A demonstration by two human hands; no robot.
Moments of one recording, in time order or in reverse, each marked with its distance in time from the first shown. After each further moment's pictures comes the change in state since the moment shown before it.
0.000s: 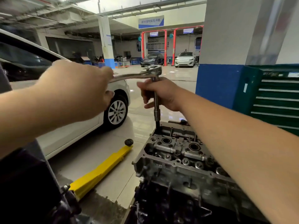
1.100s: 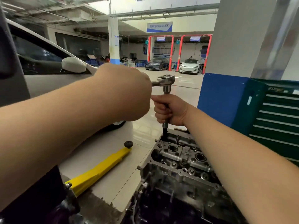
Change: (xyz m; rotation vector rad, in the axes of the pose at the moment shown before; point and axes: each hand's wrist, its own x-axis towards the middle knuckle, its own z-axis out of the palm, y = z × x) left_hand 0.031 0.033 -0.034 -0.078 -0.229 0.091; right_hand 0.002 0.024 -0.004 0.230 -0.306 0.191
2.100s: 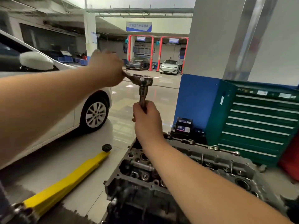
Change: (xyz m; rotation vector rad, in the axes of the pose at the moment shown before) left_hand 0.164 0.000 0.071 -0.162 0.182 -0.103; right_hand -0.028 0.034 0.047 -0.179 0.871 -0.357
